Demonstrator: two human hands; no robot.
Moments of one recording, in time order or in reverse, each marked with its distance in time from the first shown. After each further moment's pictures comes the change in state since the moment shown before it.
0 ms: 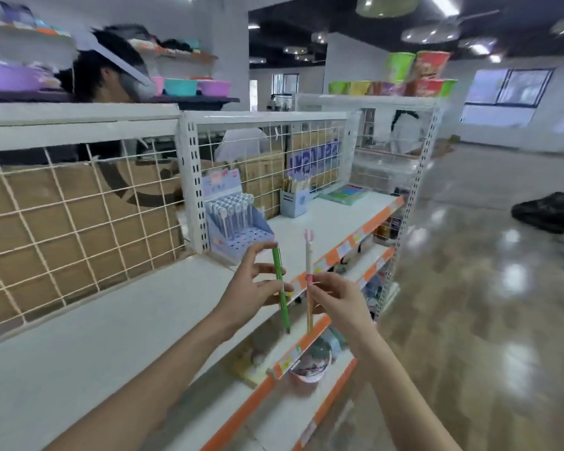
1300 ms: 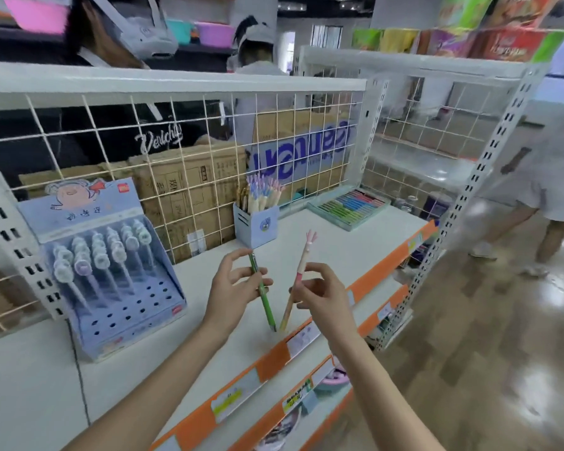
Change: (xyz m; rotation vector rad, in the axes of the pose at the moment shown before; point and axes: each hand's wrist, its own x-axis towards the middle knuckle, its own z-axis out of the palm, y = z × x) left_hand 0.375 -0.113 0.102 -0.157 0.454 -0.103; right_hand 0.374 0.109 -0.120 0.017 -0.136 0.076
